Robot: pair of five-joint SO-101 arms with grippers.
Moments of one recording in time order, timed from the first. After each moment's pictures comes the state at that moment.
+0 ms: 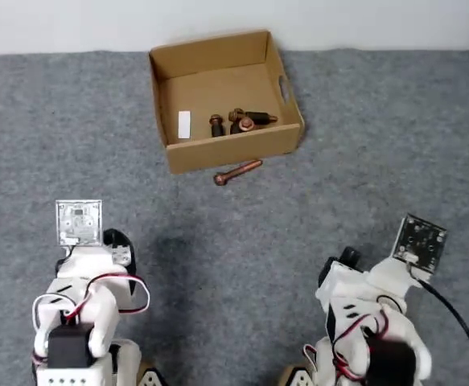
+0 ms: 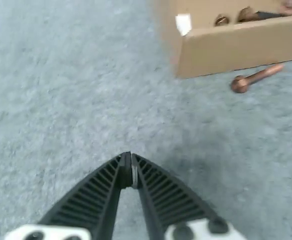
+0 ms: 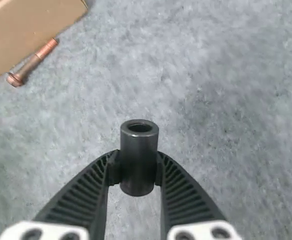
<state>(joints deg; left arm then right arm) -4.3 -91.3 74.2 70.3 8.2 1.3 -94.6 62.9 88.2 -21.5</state>
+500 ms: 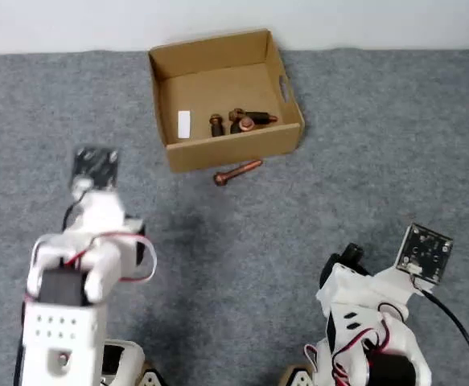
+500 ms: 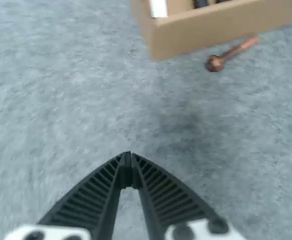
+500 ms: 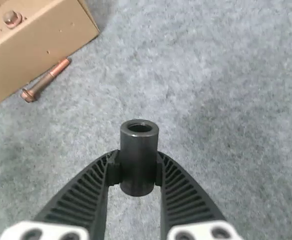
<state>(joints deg) 2.6 -55.0 46.9 74.8 8.2 1.4 -100.7 64.4 87.7 -21.5</state>
